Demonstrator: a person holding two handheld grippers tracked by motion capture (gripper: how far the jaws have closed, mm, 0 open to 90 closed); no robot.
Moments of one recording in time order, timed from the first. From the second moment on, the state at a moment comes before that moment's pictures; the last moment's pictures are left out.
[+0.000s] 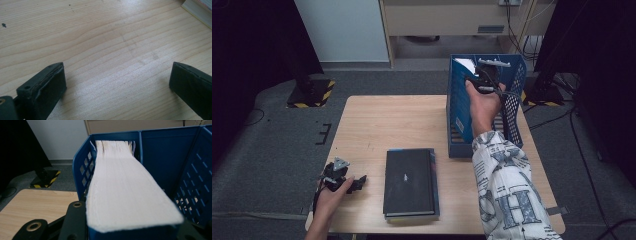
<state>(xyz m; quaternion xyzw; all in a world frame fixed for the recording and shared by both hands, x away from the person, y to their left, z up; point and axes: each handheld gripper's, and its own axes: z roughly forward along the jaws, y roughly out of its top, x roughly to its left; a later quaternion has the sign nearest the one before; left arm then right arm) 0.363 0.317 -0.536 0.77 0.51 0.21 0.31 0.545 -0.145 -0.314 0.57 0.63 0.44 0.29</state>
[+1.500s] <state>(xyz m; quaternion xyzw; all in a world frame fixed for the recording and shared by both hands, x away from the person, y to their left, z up) 0.364 0.317 -0.537 0.77 0.51 0.21 0.31 0.542 -0.146 -0.343 0.57 0.63 0.43 0.29</state>
